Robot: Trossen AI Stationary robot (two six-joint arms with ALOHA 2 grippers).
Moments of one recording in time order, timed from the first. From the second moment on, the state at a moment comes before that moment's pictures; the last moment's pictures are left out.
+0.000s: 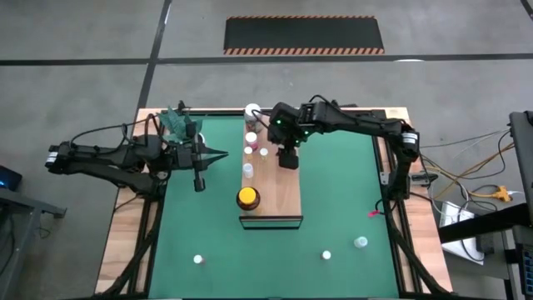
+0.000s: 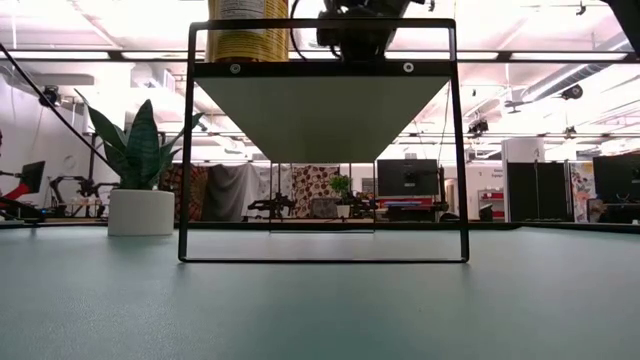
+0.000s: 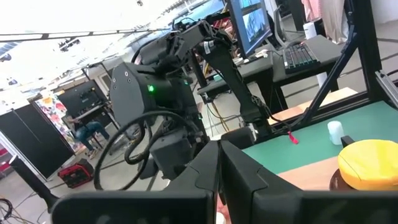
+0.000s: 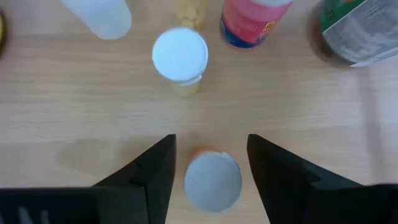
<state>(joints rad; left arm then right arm) -0.08 0.77 0.78 0.04 -0.22 0.45 -0.25 1.87 1.84 -1.04 -0.13 -0.21</state>
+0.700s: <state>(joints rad) -0.08 0.77 0.78 0.04 -0.22 0.45 -0.34 1.84 1.86 -1.10 -0.14 -0.30</state>
